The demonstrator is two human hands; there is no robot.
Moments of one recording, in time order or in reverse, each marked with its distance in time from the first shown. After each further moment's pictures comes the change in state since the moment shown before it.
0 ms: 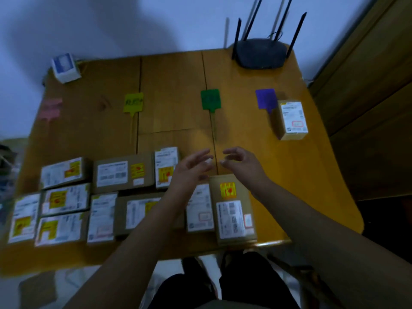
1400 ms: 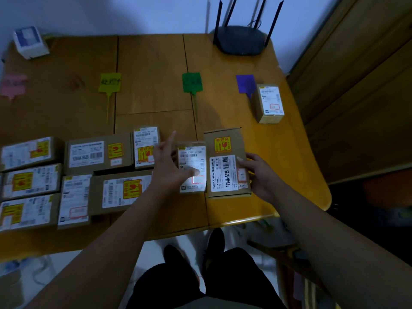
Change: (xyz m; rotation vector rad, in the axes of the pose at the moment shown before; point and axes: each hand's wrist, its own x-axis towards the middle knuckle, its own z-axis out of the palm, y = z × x) left_hand 0.012 -0.082 -0.013 0.476 0.075 0.290; right_hand -0.035 0.089 -0.062 0.492 0.007 0.316
